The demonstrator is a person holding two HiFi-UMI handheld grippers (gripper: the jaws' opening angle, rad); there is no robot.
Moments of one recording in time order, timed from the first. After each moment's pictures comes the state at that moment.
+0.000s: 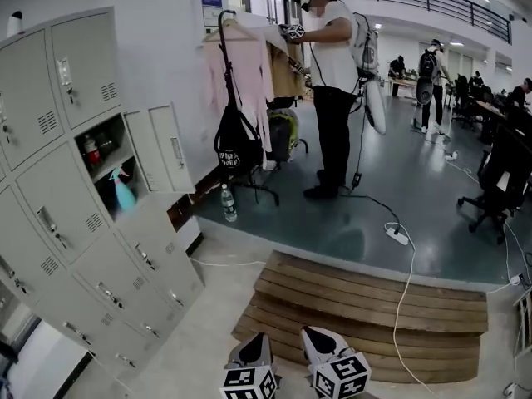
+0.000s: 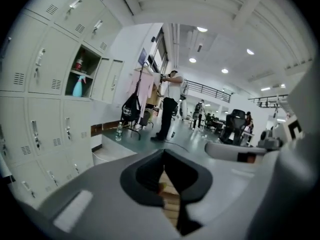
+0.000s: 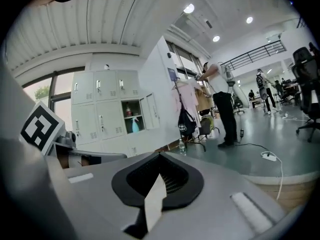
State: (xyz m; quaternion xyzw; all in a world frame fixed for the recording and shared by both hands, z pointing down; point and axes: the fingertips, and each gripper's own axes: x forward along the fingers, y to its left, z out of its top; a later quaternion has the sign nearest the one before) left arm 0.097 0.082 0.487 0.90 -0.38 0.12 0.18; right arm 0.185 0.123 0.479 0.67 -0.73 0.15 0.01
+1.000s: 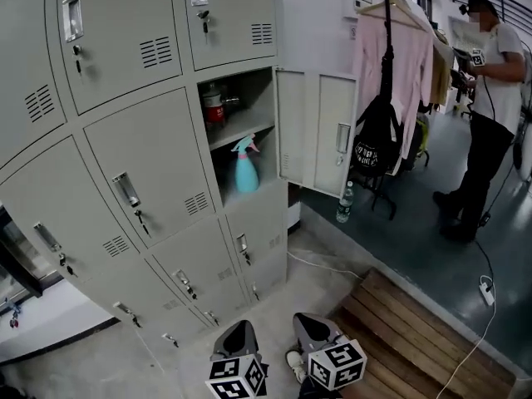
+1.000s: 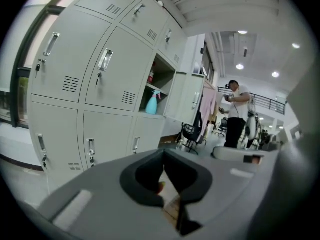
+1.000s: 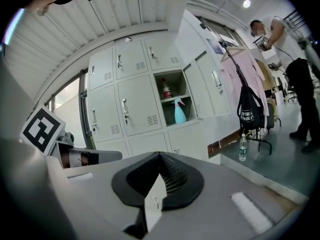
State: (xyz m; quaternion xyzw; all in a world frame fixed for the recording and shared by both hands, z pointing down) left arm -0.209 -0.208 0.496 0.75 -0.62 0.06 0.21; right arm -0.092 -0.215 0.491 0.47 -0.87 0.16 0.05
